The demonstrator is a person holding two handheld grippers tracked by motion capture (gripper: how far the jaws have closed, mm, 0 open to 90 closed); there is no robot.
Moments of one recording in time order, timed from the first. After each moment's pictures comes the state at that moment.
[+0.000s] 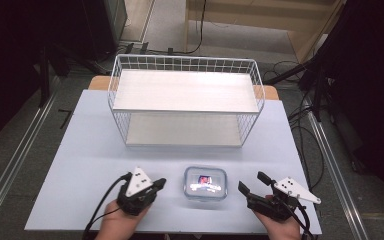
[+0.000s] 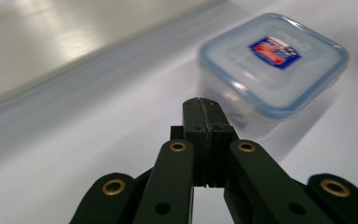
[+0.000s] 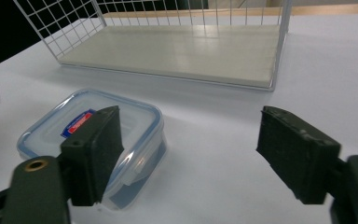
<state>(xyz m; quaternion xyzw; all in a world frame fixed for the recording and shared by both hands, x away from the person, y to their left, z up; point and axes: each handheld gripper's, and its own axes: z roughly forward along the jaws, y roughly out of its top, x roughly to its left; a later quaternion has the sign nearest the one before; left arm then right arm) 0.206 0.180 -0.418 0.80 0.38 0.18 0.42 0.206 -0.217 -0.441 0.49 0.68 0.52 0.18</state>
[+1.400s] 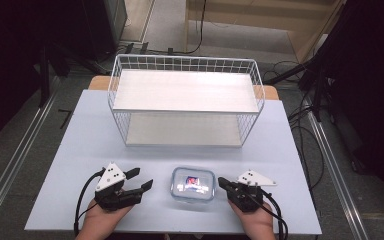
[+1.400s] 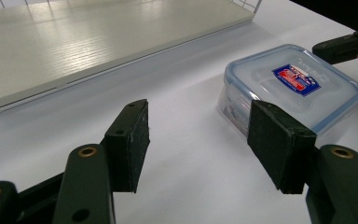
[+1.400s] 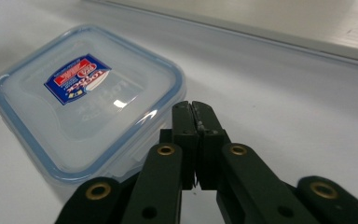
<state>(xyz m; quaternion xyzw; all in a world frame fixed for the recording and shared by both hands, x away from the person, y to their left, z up) 0.215 0.216 -0.428 0.77 0.41 0.16 0.46 0.232 -0.157 -0.461 0.44 0.77 0.45 0.13</state>
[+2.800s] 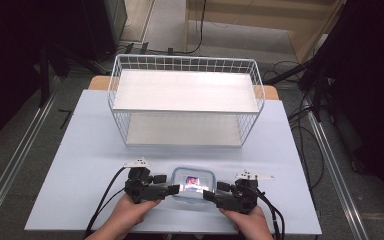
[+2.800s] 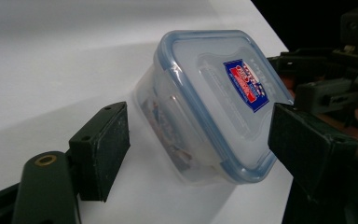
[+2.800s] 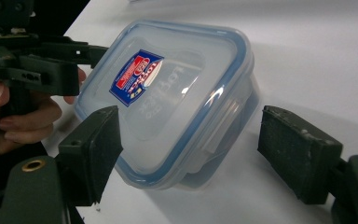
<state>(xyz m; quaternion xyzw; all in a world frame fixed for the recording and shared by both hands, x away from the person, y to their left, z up) 0.257 0.166 -0.464 0.74 0.47 -0.11 0.48 0.238 -0.148 -0.475 0.49 0.72 0.49 -0.07</state>
